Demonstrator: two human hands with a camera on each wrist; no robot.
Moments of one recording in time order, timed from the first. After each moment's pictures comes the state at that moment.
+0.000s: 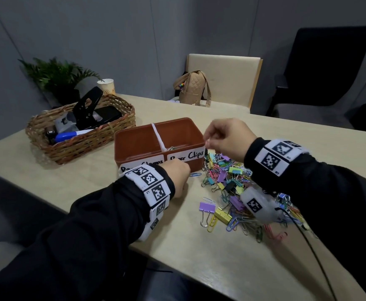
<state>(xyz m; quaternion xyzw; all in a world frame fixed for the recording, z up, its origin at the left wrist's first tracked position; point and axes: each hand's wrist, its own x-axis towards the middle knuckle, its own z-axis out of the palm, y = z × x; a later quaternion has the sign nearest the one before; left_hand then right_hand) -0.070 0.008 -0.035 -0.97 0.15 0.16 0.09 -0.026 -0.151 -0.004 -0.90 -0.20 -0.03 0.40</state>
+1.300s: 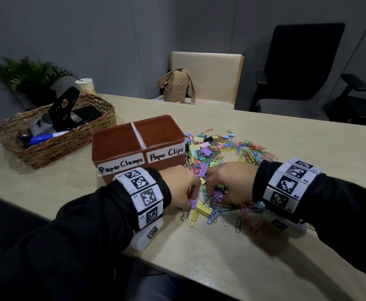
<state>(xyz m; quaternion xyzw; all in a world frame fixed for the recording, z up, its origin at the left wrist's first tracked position) -0.088 -0.029 -0.037 -0.95 0.27 0.18 -0.03 -0.081 -0.199 -0.027 -0.91 -0.39 0.16 -0.04</state>
